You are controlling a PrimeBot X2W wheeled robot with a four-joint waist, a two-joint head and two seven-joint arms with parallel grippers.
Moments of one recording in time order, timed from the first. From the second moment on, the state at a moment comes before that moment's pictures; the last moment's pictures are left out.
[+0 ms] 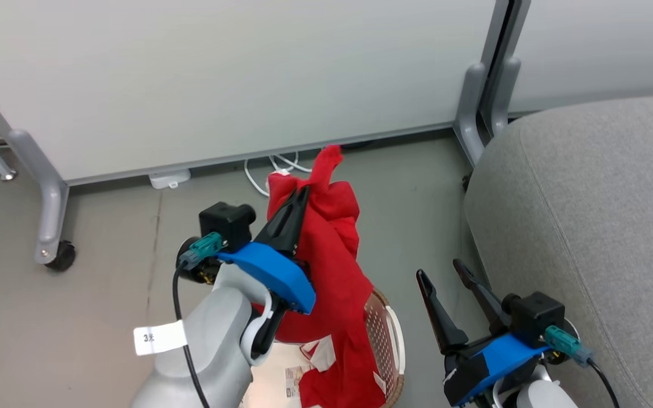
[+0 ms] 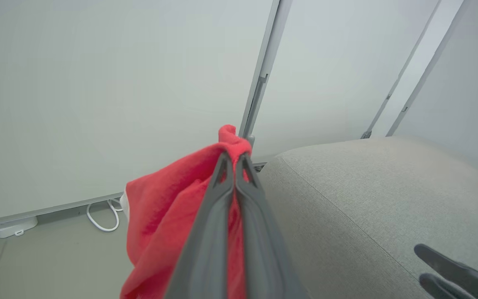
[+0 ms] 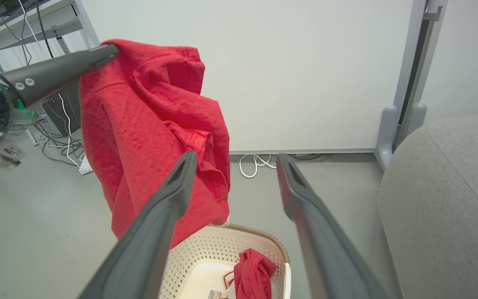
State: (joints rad) left arm -0.58 0.05 -0.61 0.71 -0.66 -0.13 -0.26; right arm -0.18 -0.05 0.25 0.31 0.24 0.13 -0.19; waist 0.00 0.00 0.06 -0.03
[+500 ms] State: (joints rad) left arm -0.66 0.05 -0.72 0.70 -0.72 -0.13 -0.24; right arm -0.12 -0.05 0.27 0.29 0.24 0.13 -0.16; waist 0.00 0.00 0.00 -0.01
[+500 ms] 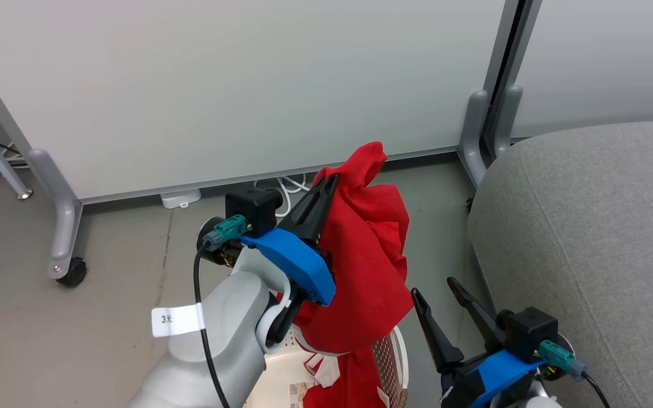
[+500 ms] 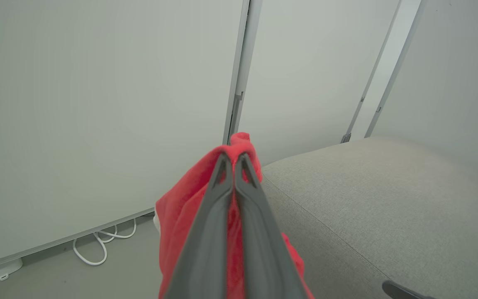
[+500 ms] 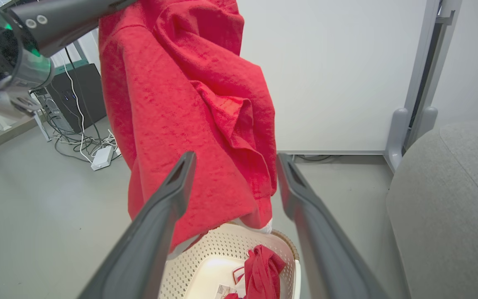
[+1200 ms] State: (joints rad) left arm -0.68 0.05 -0.82 0.71 -0.77 -0.11 -0.25; right arm -0.26 -0.05 0.39 0.31 0.22 0.13 -0.06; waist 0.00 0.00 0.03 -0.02
